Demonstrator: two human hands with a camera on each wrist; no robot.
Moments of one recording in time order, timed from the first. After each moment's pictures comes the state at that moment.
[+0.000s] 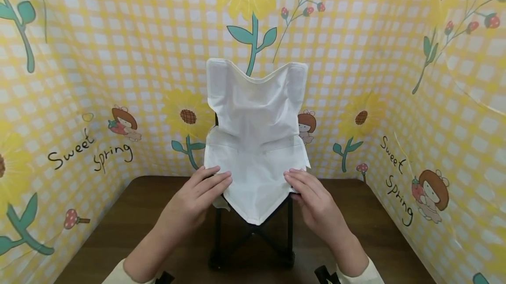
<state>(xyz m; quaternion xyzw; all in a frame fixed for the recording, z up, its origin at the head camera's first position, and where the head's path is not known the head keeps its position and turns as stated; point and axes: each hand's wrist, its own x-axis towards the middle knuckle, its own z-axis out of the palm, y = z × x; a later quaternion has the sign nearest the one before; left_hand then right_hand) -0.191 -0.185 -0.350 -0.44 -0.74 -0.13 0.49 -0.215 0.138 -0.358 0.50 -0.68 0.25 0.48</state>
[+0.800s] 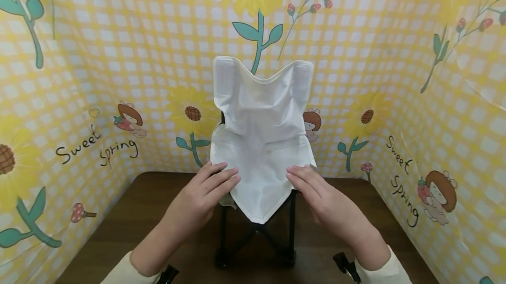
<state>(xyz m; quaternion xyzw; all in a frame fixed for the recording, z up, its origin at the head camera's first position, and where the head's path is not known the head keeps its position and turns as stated) -0.186 -0.181 -0.341 -0.44 -0.75 -0.10 0.48 -0.208 0.152 -0.333 0.53 -0.72 0.07 0.44</state>
